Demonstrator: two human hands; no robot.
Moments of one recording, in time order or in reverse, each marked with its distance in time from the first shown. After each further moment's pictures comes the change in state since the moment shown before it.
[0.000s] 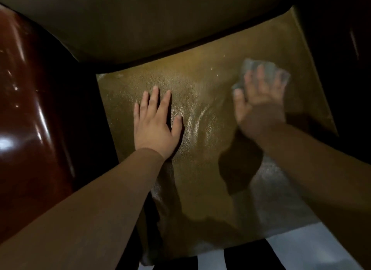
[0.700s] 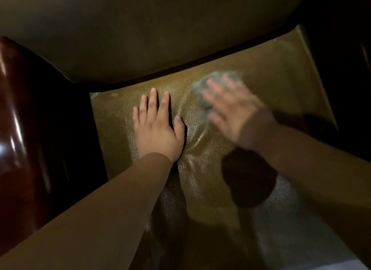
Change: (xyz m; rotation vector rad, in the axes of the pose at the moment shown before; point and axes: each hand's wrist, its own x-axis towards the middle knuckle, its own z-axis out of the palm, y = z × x) left_hand 0.053 0.027 0.011 -0.029 0.194 -0.087; right_hand 0.063 -0.006 -0.002 -0.012 0.123 -0.610
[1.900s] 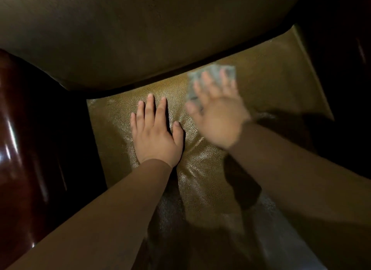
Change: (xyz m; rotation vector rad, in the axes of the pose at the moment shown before) left_hand -0.003 -0.007 0.013 -0.011 0.017 -0.008; right_hand 0.038 -0.044 -0.001 0.084 -0.179 0.323
